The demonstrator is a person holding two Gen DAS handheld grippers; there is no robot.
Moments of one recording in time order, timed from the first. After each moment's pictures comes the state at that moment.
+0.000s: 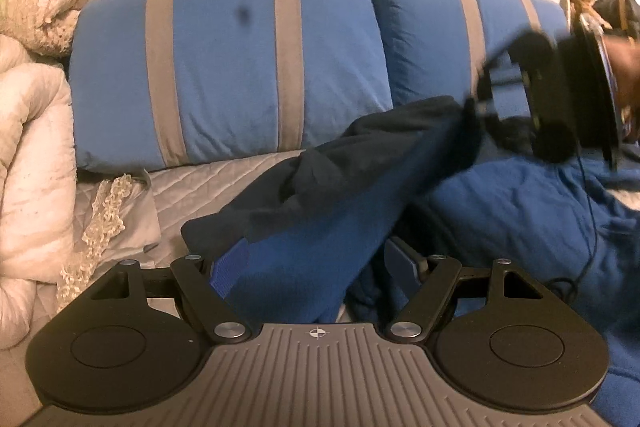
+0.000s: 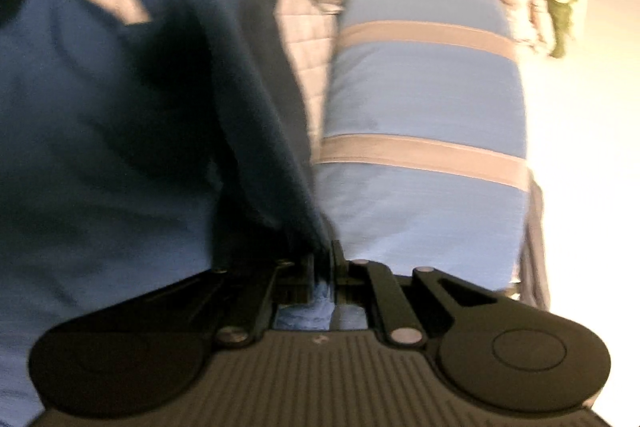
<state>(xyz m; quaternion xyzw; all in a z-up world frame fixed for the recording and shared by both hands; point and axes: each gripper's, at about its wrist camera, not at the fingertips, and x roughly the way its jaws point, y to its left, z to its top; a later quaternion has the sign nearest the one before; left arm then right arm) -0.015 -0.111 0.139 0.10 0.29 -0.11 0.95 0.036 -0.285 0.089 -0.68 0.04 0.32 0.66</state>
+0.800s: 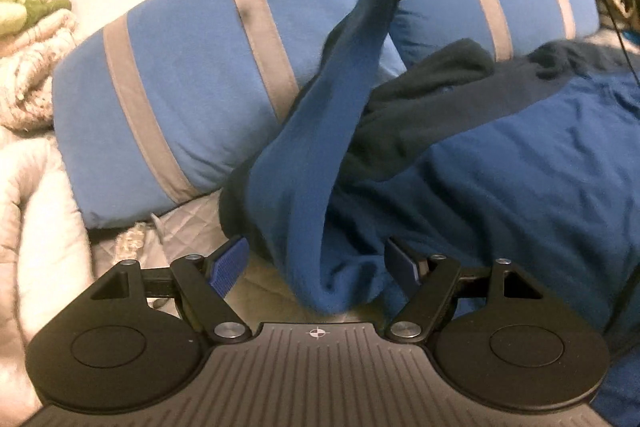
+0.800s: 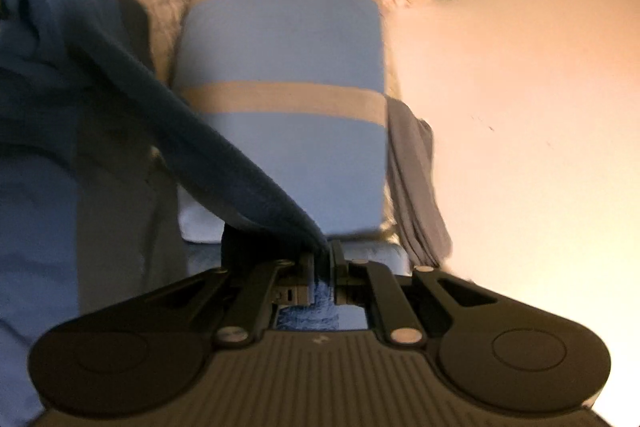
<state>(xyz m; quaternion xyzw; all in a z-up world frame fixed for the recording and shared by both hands) 0.034 -0.157 0.098 0.22 0.28 -0.07 0.93 0.099 -0.311 0.206 -0.66 0.02 0.20 0.73</state>
